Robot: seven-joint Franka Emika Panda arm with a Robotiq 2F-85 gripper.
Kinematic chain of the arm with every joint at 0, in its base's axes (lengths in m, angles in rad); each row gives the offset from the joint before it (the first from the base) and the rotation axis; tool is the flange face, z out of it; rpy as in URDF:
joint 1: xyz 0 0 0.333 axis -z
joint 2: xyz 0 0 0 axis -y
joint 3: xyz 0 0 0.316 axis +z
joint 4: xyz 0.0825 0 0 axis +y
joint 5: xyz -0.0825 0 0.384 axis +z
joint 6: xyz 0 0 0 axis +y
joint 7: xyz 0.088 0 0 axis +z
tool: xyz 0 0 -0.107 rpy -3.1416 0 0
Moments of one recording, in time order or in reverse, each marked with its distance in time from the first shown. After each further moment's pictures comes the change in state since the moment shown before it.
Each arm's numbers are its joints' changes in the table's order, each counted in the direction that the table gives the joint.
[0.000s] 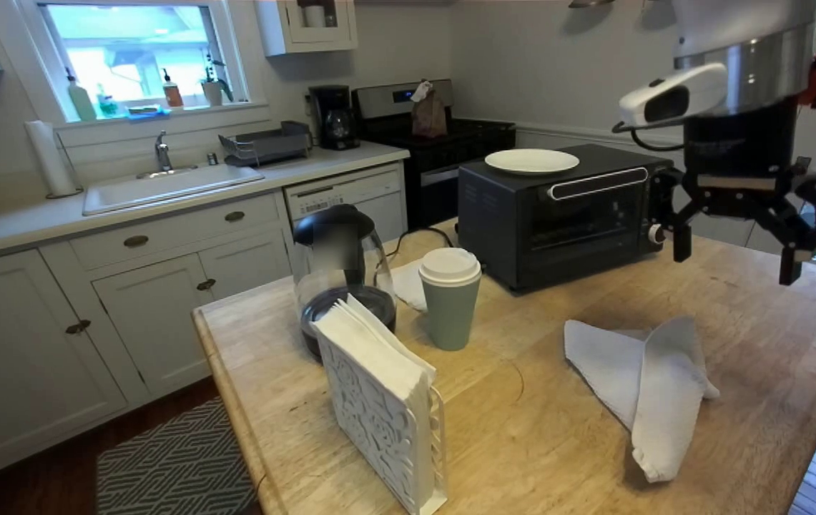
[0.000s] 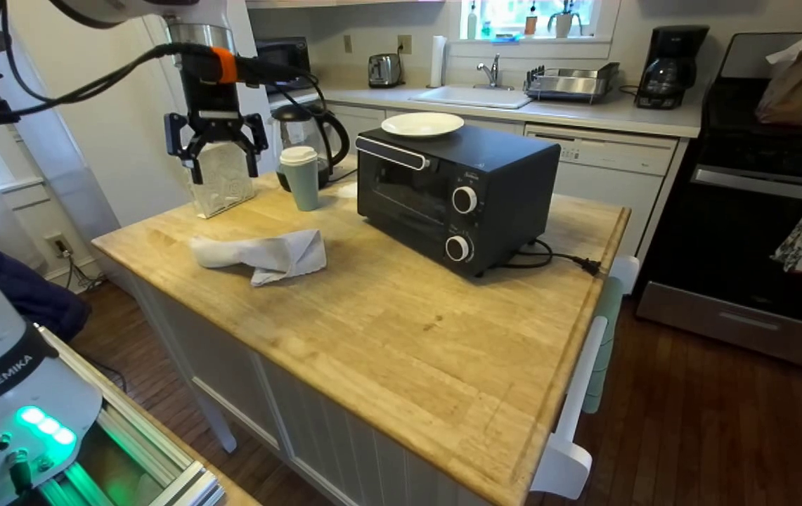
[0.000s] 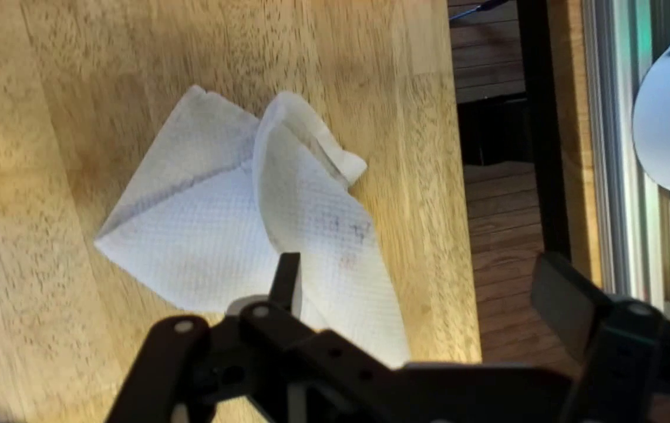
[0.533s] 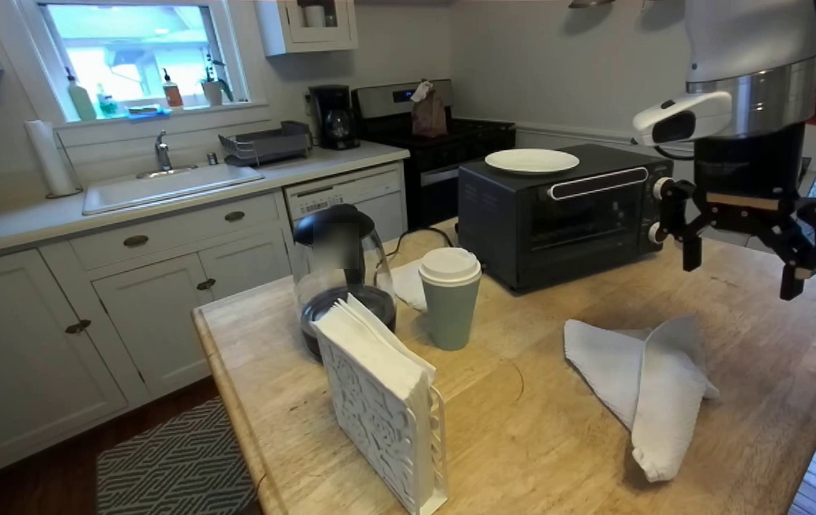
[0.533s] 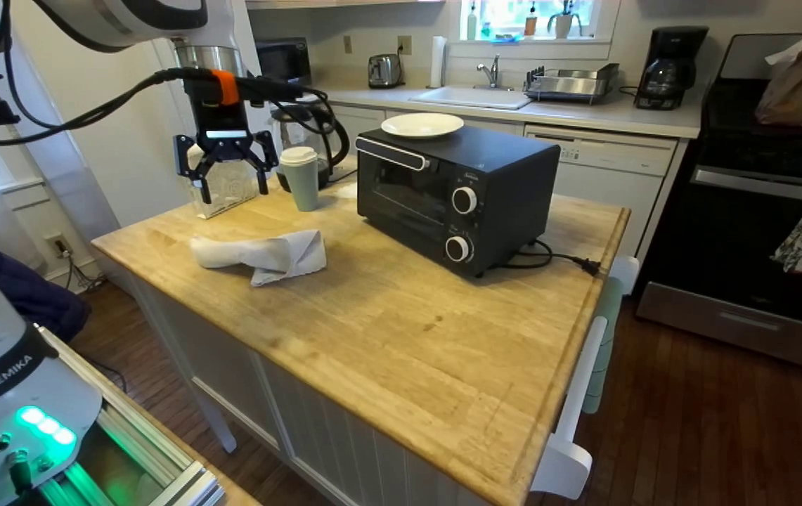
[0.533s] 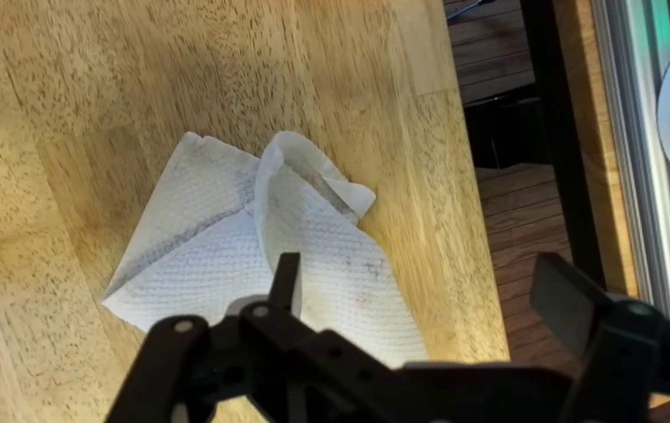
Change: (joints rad) arm 0.023 -0.006 -0.031 0.054 -0.033 -0.075 -0.070
